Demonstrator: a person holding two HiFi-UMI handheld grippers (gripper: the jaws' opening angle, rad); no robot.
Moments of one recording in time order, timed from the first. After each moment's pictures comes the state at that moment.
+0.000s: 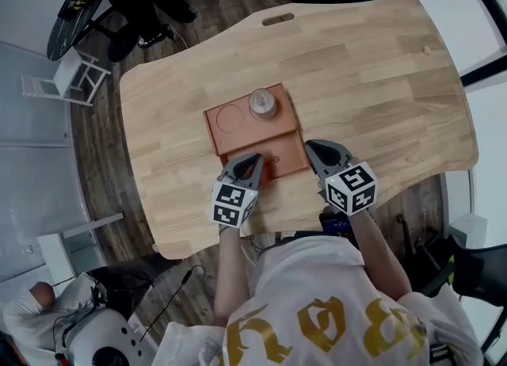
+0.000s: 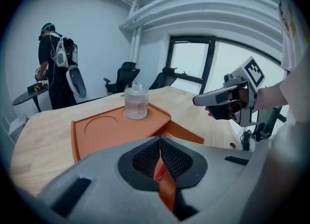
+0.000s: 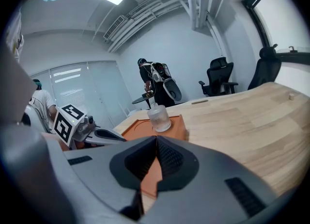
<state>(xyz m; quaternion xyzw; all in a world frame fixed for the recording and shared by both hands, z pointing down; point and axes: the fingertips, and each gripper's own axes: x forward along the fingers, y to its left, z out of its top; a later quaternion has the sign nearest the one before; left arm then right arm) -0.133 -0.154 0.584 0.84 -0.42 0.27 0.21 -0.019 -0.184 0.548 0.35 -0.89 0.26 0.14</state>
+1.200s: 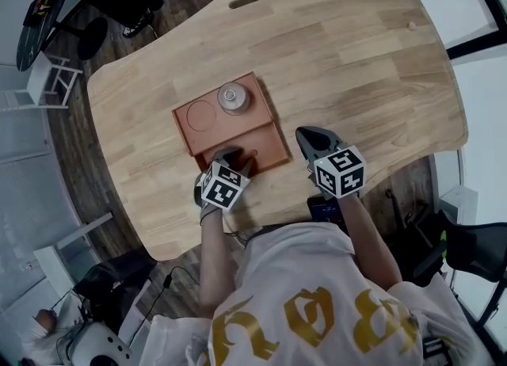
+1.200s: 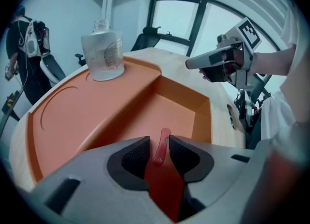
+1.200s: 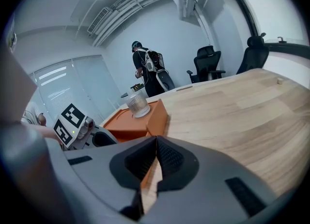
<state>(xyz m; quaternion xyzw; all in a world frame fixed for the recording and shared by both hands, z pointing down) -0.118 -0.142 0.673 0.81 -0.27 0.46 0.24 0.018 -0.204 0.602 0.39 -0.85 0.31 0.19</state>
